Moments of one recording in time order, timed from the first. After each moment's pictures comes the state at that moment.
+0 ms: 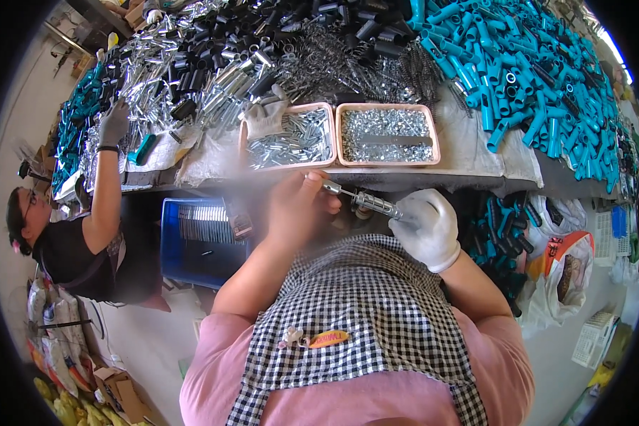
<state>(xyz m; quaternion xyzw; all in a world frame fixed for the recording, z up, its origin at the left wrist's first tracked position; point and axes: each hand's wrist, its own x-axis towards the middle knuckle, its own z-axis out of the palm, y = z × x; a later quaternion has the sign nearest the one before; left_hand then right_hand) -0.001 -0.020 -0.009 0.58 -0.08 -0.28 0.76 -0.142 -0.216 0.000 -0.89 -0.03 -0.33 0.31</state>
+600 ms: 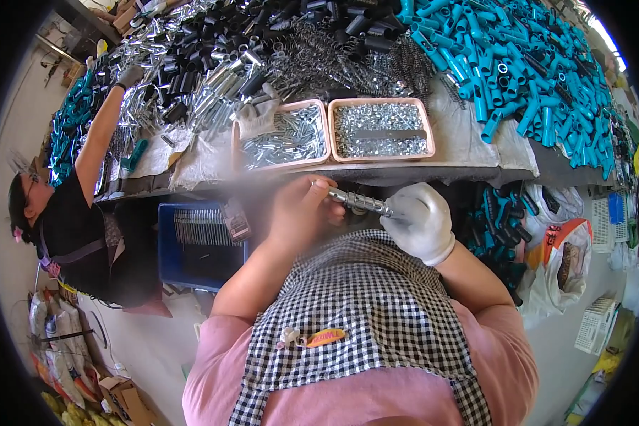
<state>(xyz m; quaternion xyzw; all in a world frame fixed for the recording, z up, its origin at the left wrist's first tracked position) -0.007 -0.018 -0.012 0.56 -0.08 -0.34 0.75 -0.134 -0.213 0.000 -0.89 -0.07 -0.34 0.29</state>
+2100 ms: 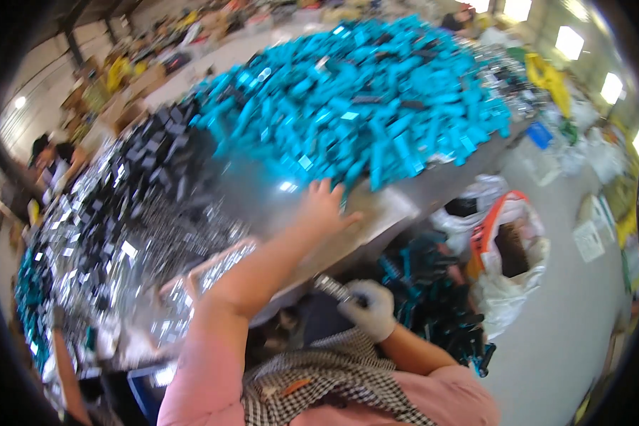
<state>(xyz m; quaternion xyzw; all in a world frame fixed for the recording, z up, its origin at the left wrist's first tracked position) -0.025 -0.439 -0.014 0.75 -0.65 0.03 0.15 -0.242 -0.344 -0.026 -0.74 0.30 -0.33 0.50</state>
